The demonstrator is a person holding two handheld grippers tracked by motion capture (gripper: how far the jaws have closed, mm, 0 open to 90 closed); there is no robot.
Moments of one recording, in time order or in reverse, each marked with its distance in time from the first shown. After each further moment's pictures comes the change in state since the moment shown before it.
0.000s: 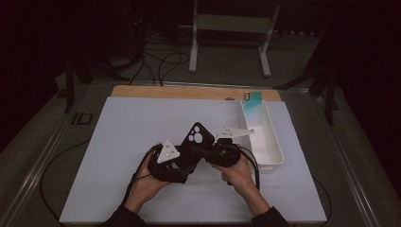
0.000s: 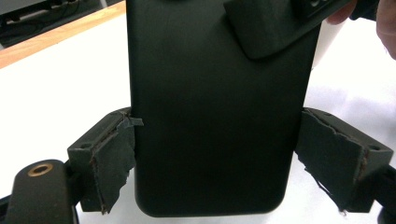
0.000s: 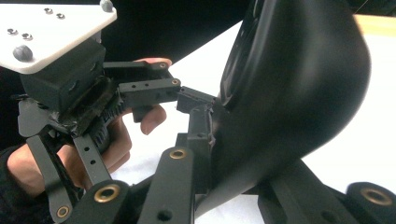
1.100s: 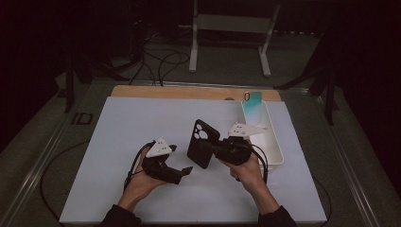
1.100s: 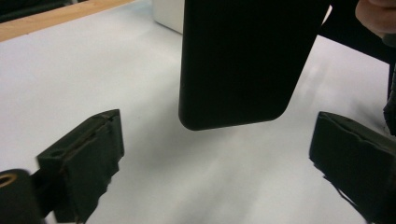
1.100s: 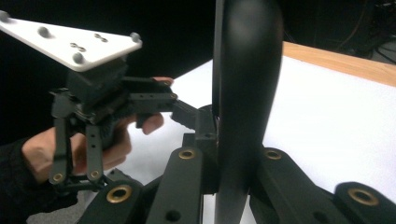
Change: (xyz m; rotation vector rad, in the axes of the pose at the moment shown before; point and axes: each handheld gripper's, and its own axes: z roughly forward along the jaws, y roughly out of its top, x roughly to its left) left arm 0.016 -0.003 -0.008 -0.025 -0.125 -0.080; right arm 0.001 0.014 -0.030 -0.067 -0.013 -0.086
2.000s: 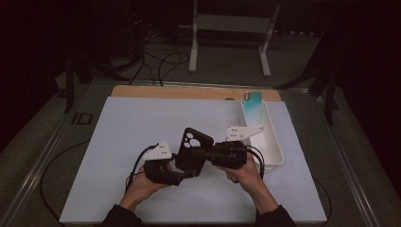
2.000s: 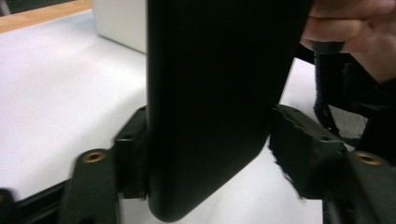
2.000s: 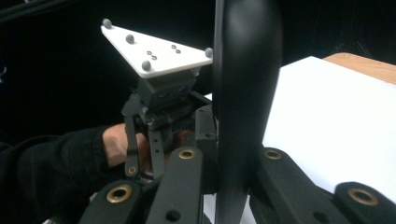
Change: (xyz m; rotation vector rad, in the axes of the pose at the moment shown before) left arm -0.005 -0.004 0.000 -0.056 -0.207 0.042; right arm 0.011 0.003 0.005 -0.018 0.254 -0.066
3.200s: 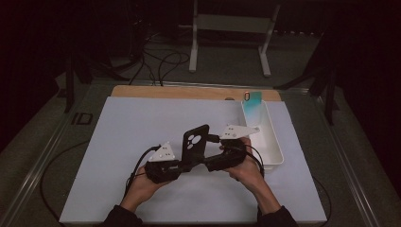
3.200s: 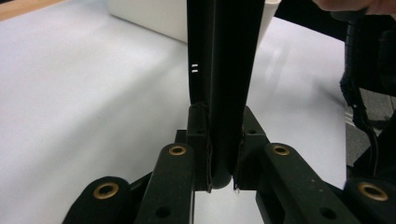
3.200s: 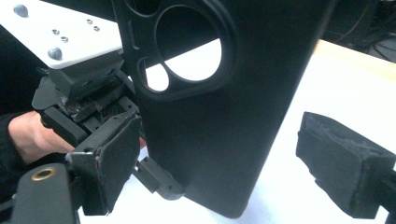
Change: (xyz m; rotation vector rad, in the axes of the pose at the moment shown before) left arm 0.000 -0.003 0.005 0.085 0.070 0.020; right arm -0.004 -0.002 0.004 0.117 -0.270 -0.011
